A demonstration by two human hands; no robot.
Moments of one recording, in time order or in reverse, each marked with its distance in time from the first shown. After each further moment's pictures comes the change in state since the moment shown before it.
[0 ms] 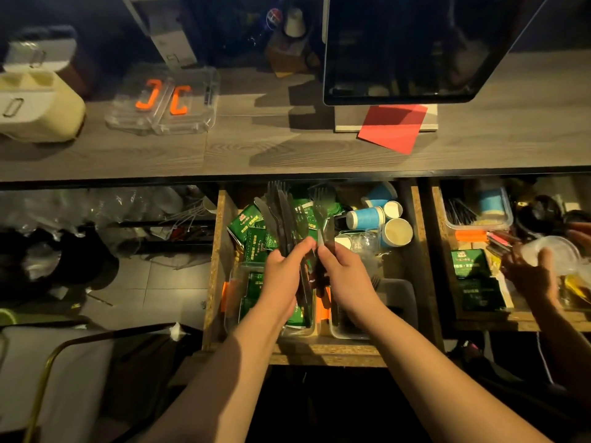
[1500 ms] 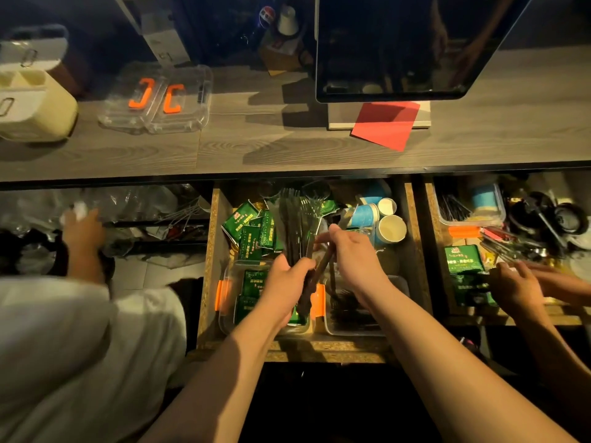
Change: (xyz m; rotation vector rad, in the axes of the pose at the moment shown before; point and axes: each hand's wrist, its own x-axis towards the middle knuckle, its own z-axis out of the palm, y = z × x) left_hand -0.015 -0.008 0.004 0.234 -0.105 0.021; right_hand 0.015 -0.010 -0.022 -0.100 0.111 0.016
